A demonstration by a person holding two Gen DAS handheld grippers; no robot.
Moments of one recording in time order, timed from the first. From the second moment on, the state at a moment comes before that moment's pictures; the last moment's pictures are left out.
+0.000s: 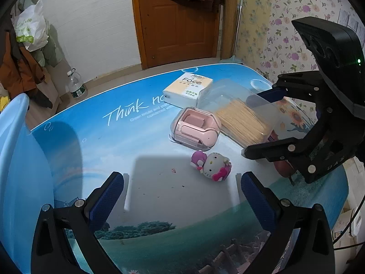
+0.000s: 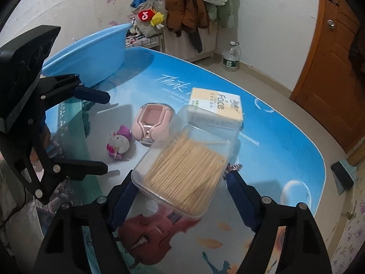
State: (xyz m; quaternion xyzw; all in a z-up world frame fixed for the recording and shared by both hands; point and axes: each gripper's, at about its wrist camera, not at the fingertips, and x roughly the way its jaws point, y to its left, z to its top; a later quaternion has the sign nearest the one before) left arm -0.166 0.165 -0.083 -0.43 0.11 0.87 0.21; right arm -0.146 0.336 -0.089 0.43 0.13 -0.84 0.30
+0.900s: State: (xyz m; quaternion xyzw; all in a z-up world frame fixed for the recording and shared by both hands) left arm -0.171 0.168 -0.084 -0.44 0.10 0.87 0.21; right arm -0.135 0.332 -0.088 0.43 0.08 -0.87 0.23
